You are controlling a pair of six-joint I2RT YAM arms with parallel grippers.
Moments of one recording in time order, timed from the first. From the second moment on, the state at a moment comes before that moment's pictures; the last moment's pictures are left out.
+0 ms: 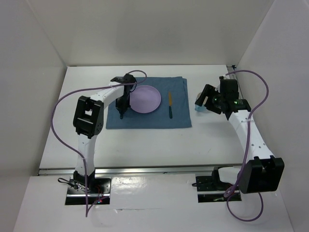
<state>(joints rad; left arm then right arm) -0.33 2.16 1.75 -0.96 -0.28 -0.40 0.05 1.22 1.10 -0.62 -0.16 0.46</state>
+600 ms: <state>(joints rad) -0.30 2.20 1.81 -0.99 -0.28 -0.40 0.02 1.39 1.24 -0.66 0.01 0.46</state>
